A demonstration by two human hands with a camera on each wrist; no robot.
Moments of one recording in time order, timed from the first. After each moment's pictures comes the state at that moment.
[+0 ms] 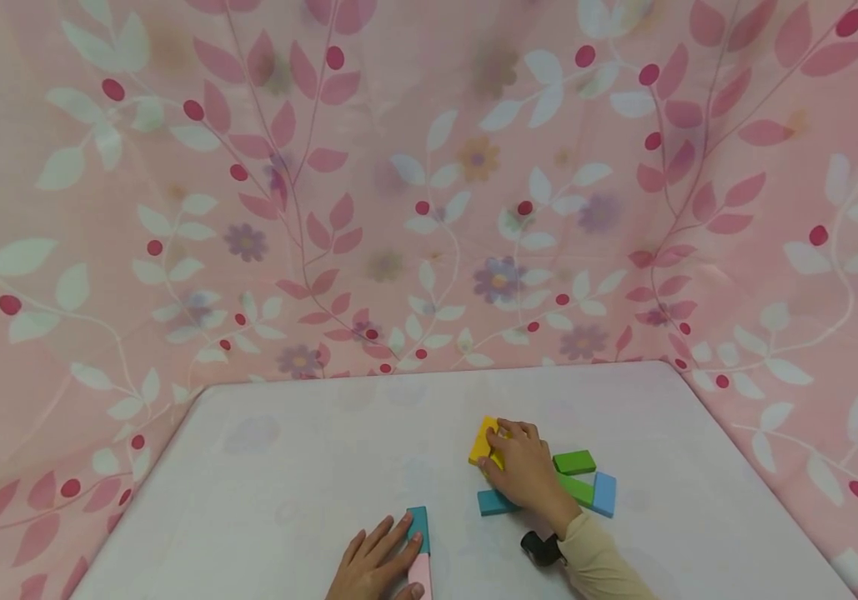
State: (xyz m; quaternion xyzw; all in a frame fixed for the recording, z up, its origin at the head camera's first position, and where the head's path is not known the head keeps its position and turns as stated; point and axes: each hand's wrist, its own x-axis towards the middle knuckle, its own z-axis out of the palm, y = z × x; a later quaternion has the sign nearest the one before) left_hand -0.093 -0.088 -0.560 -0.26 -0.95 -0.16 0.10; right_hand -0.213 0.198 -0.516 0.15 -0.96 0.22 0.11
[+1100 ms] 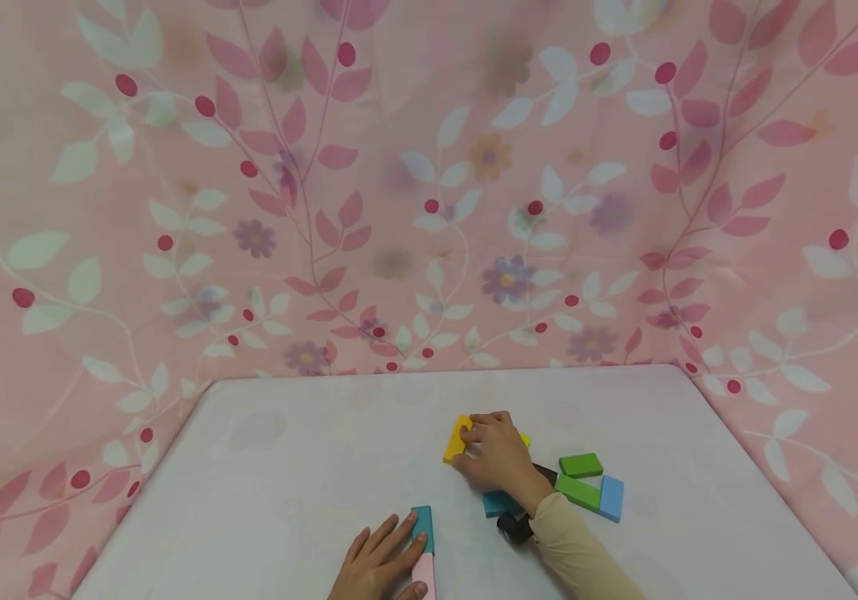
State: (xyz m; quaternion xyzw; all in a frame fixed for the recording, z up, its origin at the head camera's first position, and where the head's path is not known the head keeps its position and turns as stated) left_hand -0.093 -0.090 -0.562 -0.26 -0.94 -0.16 0.13; right_hand -0.243 0.164 -0.514 0.23 -0.94 0.25 0.11
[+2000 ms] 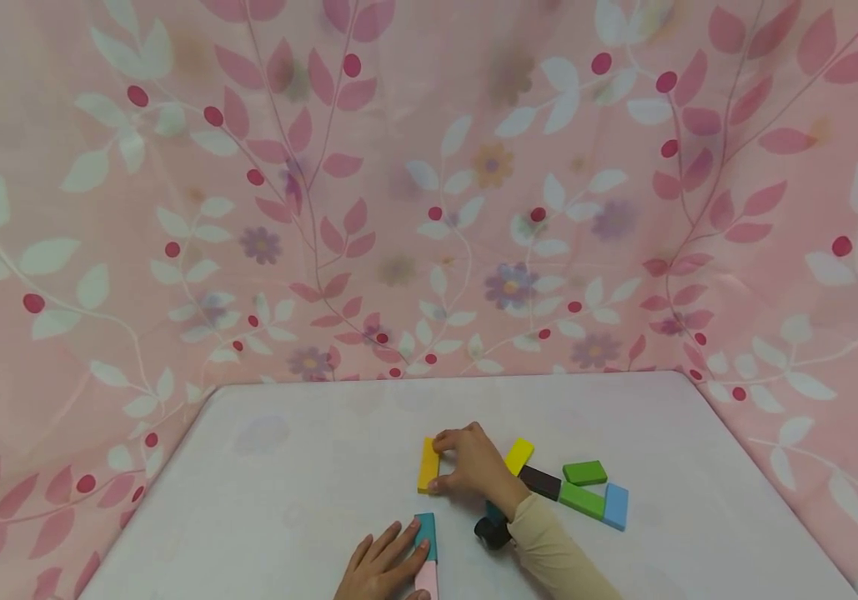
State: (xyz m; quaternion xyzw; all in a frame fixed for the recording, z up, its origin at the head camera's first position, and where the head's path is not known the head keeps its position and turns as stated) left_hand -0.098 -0.092 -0.562 -0.27 -0.95 -0.17 0.06; right_hand -0.245 0.126 -0.510 0.22 -0.93 0.28 0.00
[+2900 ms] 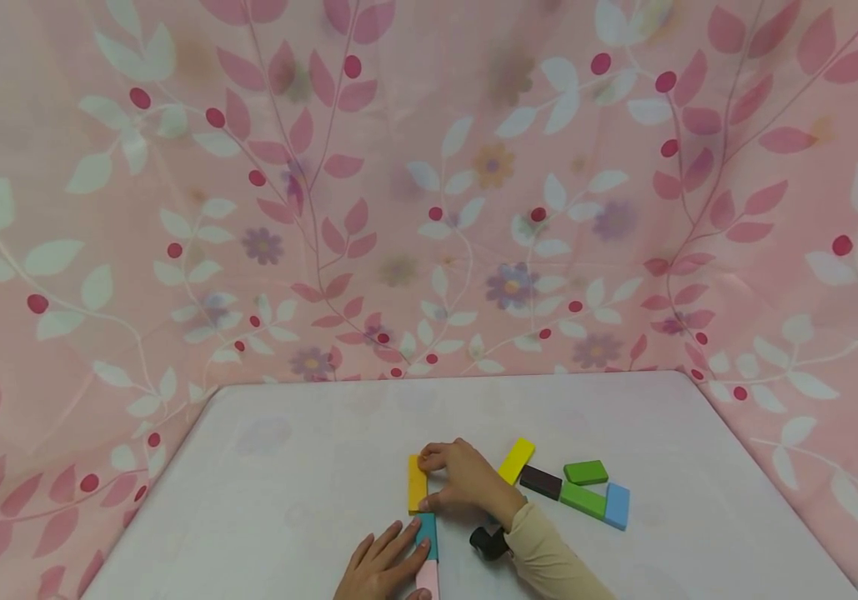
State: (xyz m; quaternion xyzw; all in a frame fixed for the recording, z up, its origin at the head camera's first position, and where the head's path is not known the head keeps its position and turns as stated) left_hand -0.098 -0.092 -0.560 -0.26 -0.95 -0.17 0.04; right_hand -0.235 0.120 -0.506 0.32 -0.90 0.28 -0.05
